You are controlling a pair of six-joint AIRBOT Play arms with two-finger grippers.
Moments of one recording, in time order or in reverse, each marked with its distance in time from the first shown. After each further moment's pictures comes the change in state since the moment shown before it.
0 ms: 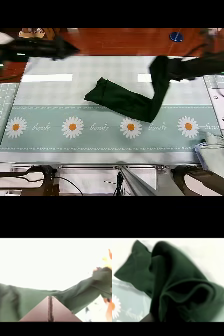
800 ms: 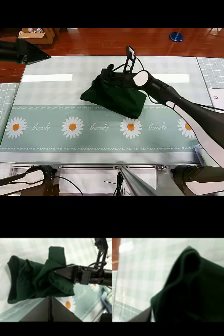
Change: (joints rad) left arm 0.140 0.145 -0.002 0.160 -0.237 0.003; right arm 0.471 -0.417 0.000 0.366 -0.782 0.024
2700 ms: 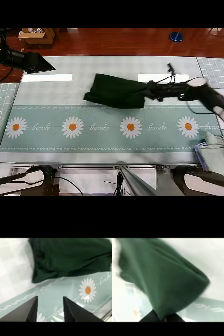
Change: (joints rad) left arm -0.036 -0.032 0.000 0.194 -0.029 -0.011; right arm -0.570 0.289 -0.364 0.163 0.589 -0.315
